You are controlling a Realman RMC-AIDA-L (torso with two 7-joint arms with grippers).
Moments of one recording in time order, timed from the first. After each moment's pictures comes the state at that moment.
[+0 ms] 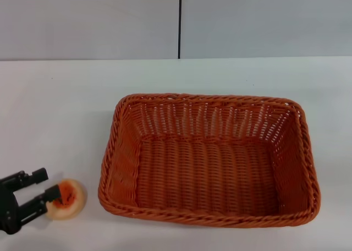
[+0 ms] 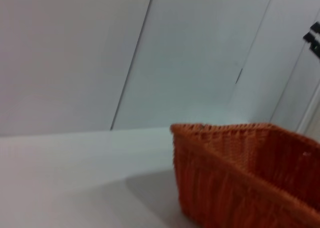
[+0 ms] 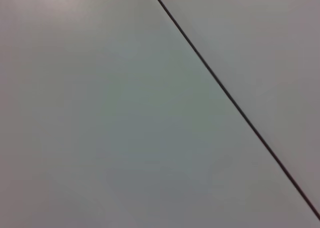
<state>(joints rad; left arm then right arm) -0.17 -1.99 0.19 0.45 2.24 1.79 -1.02 0.36 2.07 -0.37 -0.34 -1.09 -1.58 1.12</state>
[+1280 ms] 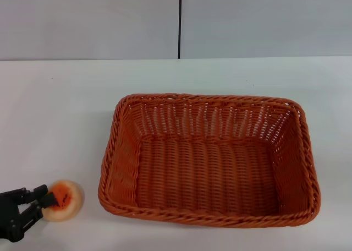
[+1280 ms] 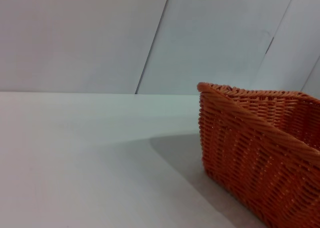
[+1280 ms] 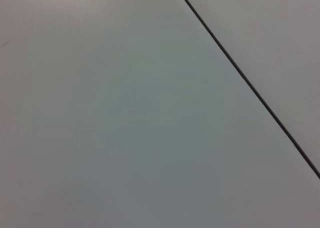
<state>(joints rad) -0.15 -2.01 0.19 0.44 2.26 1.70 -1.02 0.36 2.07 -0.40 -0.33 -1.10 -1.57 1.12</state>
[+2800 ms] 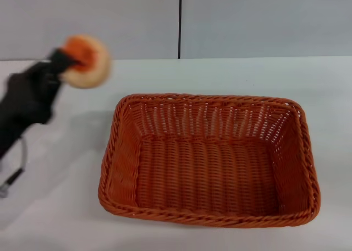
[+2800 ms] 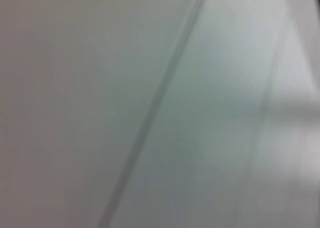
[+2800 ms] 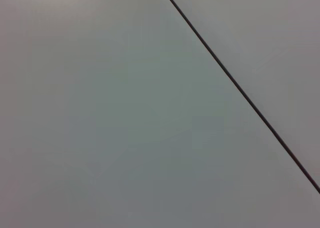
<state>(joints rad) -0.38 -2.06 -0.17 0.12 2.13 1.94 -0.91 0.36 2.06 -0.40 -0.29 -1.10 -1.57 1.12</state>
